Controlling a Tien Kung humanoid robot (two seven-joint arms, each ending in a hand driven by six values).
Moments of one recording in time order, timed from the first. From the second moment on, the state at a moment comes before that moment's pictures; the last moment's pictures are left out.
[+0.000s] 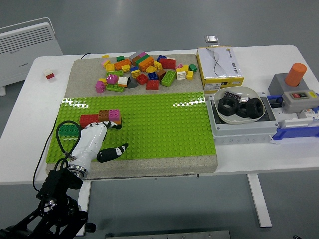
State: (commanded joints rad) left arm -0.11 0.14 -0.98 -1.41 2.24 0.30 0.24; right arm 0.09 -0.05 2.27 0.23 -2.27 0.21 -0.05
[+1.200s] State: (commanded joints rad) left arm -0.14 0.22 -1.31 -1.42 2.27 0.05 0.18; right arm 0.10 -0.04 2.27 0.24 -2.27 0.21 -0.05
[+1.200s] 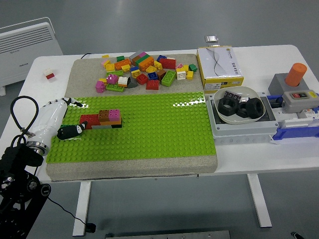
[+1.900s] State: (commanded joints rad) left arm -0.20 0.24 -1.28 -1.33 2.27 -0.06 0.26; right arm 0.11 -0.04 2.27 0.25 -2.27 0.21 -0.06
